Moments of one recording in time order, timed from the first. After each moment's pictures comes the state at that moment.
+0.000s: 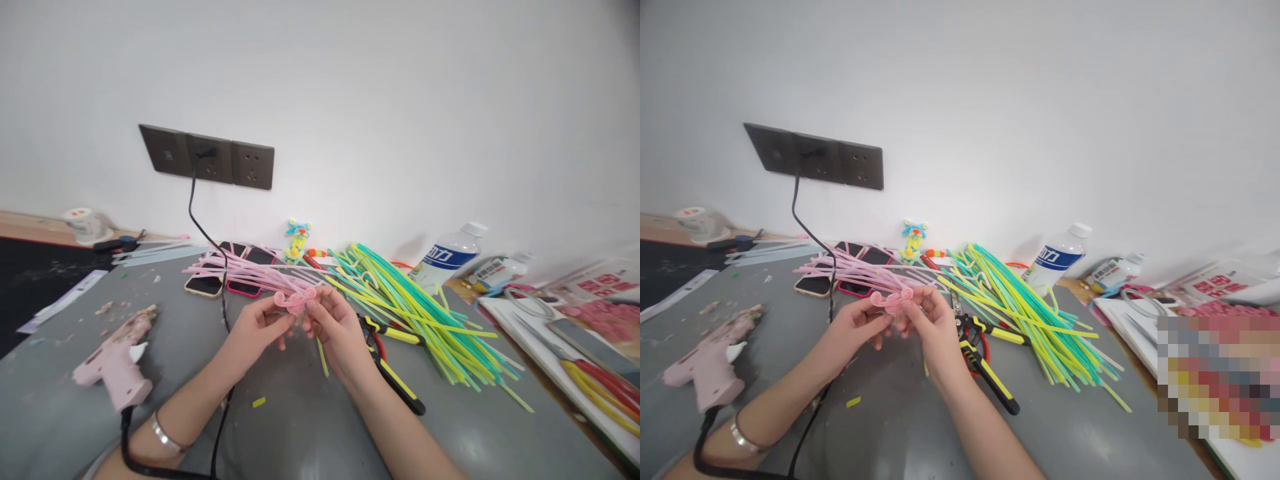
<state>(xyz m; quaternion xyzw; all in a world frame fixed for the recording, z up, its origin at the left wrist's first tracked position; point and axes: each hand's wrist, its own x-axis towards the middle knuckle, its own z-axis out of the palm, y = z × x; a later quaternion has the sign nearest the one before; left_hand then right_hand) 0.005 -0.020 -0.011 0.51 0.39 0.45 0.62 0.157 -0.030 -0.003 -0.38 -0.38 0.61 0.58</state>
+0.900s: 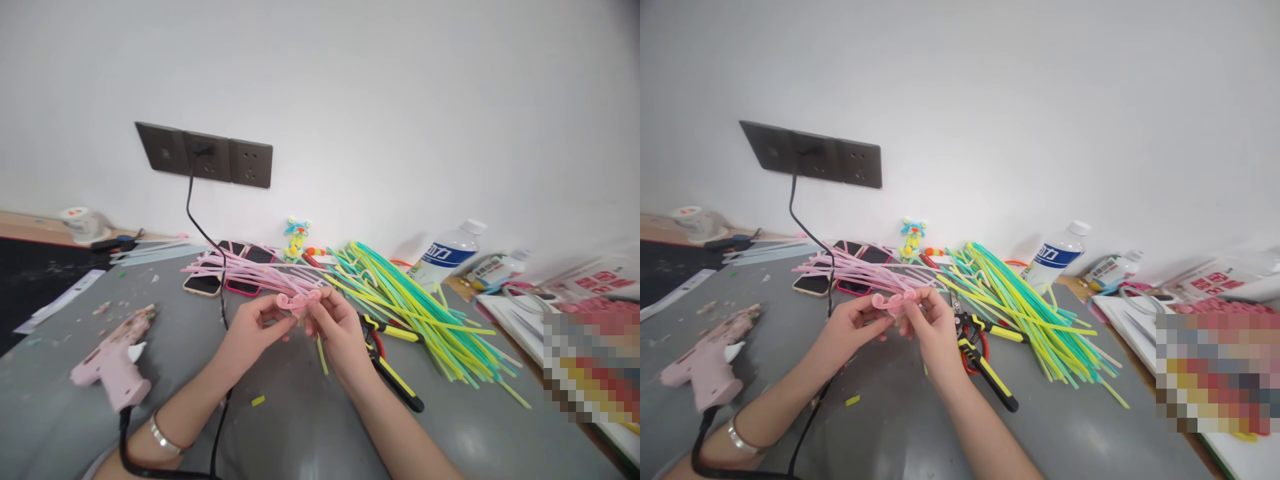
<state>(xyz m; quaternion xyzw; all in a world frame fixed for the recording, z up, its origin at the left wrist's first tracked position) 0.006 -0.021 -0.004 0.54 0.40 0.46 0.58 0.157 -0.032 -0.004 -0.40 -0.42 0.56 0.59</state>
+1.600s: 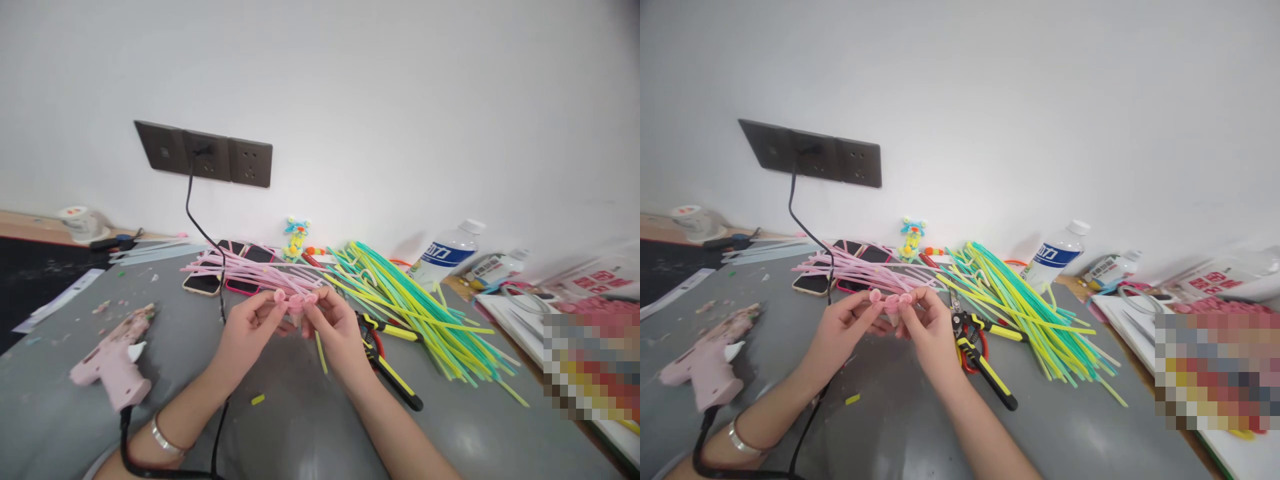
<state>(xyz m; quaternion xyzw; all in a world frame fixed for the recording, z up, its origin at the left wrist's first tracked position) 0.005 -0.027 -0.003 0.52 0.42 0.50 0.56 0.157 -0.034 -0.004 -0.40 -0.48 0.53 0.57</state>
